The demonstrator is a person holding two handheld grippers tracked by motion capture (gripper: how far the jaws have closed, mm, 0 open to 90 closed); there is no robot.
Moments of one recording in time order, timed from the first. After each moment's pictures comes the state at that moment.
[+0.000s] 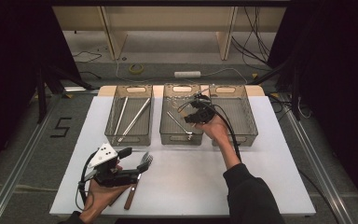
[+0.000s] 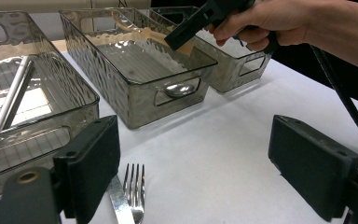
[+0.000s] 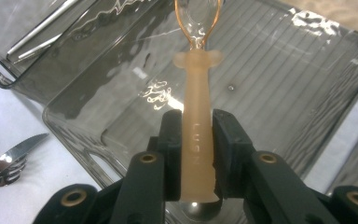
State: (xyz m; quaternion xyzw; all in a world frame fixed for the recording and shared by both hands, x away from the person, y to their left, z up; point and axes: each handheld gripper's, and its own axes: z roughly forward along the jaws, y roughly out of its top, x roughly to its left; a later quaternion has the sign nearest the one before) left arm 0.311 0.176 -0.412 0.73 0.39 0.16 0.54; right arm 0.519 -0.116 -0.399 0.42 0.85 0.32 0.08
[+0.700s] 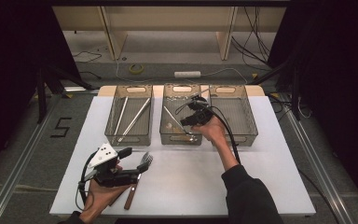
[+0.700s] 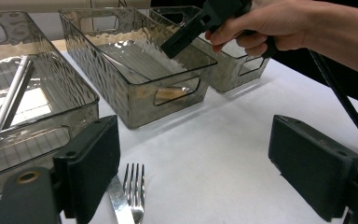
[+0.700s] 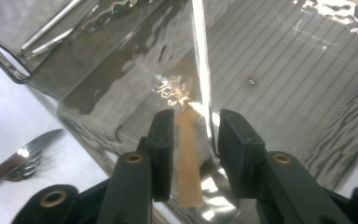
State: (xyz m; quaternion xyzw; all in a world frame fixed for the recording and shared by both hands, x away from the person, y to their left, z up) left arm 0.310 0.176 -0.412 0.73 0.39 0.16 0.54; right arm 0.518 -0.110 -0.404 0.42 0.85 0.32 0.06
